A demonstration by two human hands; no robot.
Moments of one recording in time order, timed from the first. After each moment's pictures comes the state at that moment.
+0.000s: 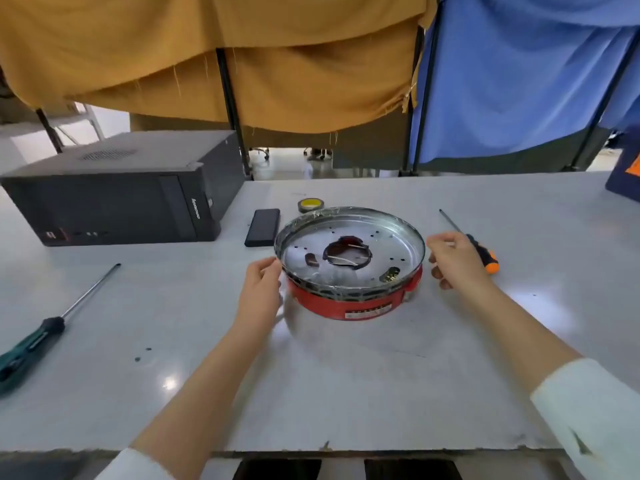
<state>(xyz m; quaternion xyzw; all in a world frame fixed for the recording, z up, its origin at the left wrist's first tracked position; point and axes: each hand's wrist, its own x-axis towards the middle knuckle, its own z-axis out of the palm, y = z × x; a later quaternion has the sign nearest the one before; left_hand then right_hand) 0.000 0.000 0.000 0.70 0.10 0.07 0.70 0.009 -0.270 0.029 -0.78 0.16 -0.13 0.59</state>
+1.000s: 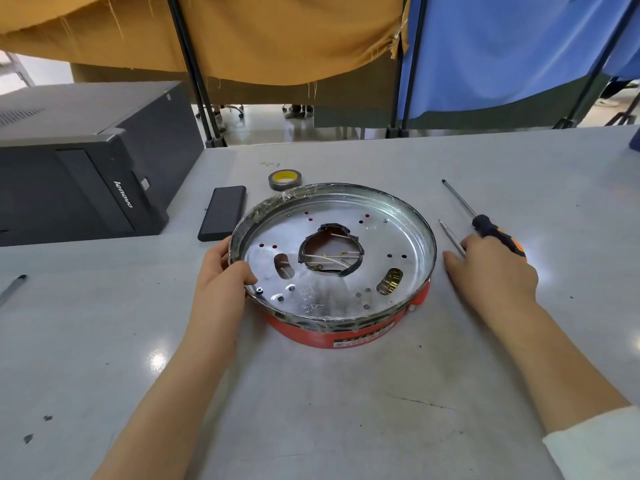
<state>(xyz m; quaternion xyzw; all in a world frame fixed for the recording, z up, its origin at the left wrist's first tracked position) 0.037 -0.012 0.008 0.67 0.13 0.04 0.73 0.047 -0.311 -0.017 -0.96 0.22 -0.14 0.06</state>
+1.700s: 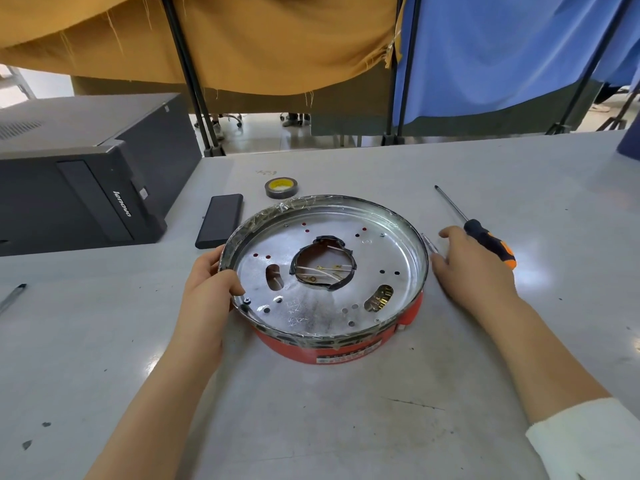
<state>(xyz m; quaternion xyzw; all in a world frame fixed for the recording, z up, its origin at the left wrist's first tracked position) 0.040 -0.002 0.008 0.68 0.13 0.04 0.72 0.053 -0.308 -0.014 -0.97 0.15 -0.13 0.15</state>
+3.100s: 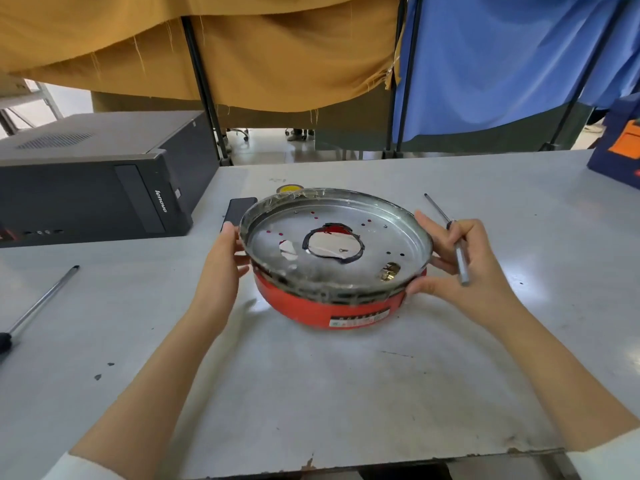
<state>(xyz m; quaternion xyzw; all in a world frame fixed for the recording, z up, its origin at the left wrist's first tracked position) 0.026 0.014 0.020 0.73 0.00 0.10 0.68 -0.039 -0.287 0.021 -0.76 -0.15 -0.16 0.61</state>
